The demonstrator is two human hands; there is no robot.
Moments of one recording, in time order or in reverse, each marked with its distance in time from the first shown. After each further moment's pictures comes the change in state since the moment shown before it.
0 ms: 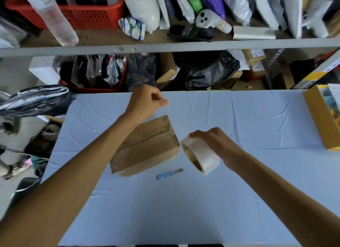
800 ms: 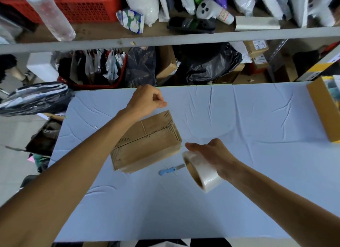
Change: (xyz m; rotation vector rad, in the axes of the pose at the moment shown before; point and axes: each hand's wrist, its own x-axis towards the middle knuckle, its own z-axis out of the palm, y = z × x) left_hand 0.014 -0.028 0.008 0.115 -0.157 0.064; right_hand 0.000 0.033 0.033 0.147 0.004 0.162
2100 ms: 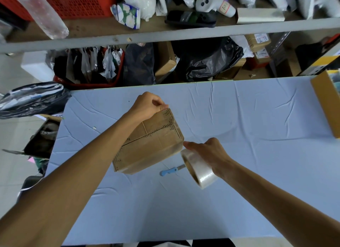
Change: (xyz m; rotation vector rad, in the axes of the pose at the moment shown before) left_hand 0.013 -0.024 0.025 -0.014 -0.119 -0.189; right_hand 0.024 0.006 0.013 0.047 0.014 0.028
